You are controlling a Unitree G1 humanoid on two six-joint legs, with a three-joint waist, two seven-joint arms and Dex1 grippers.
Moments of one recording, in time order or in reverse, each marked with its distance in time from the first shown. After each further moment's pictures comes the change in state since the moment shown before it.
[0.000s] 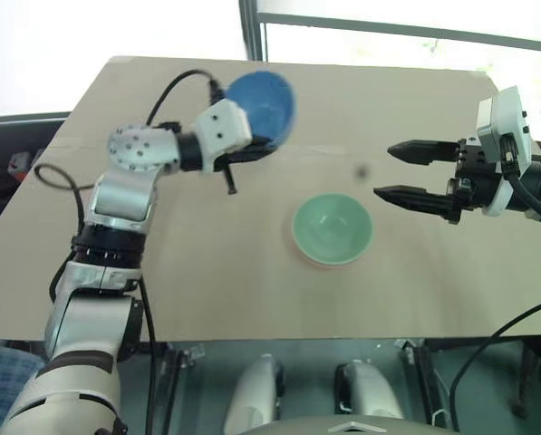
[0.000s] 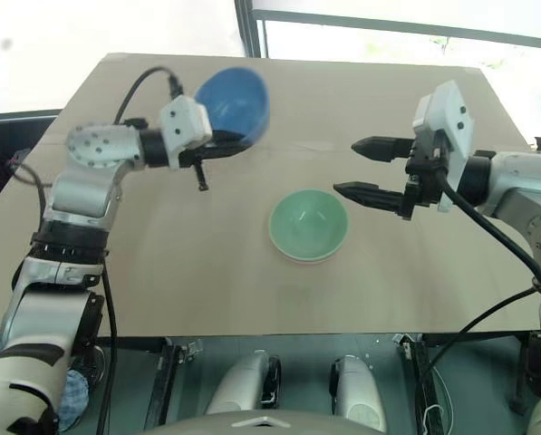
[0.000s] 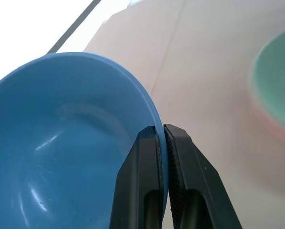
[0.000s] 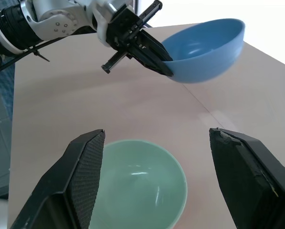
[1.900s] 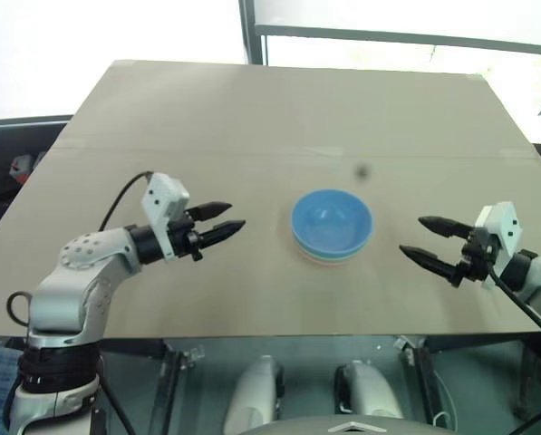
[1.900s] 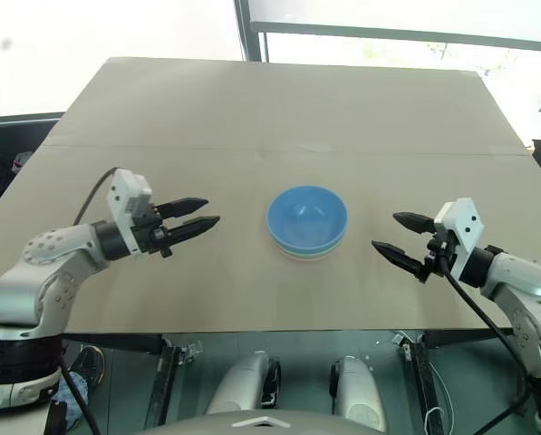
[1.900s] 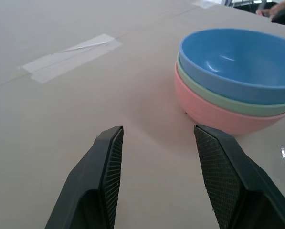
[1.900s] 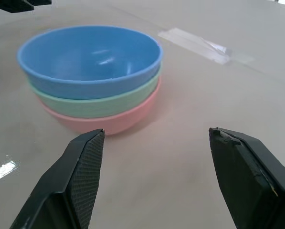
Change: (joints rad) left arm 0.719 0.033 0.431 -0.510 -0.394 0.559 0.267; right arm 0.633 0.150 -0.070 0.094 -0.239 -0.502 0.009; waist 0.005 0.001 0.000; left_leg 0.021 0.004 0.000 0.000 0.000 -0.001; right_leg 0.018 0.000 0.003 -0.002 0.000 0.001
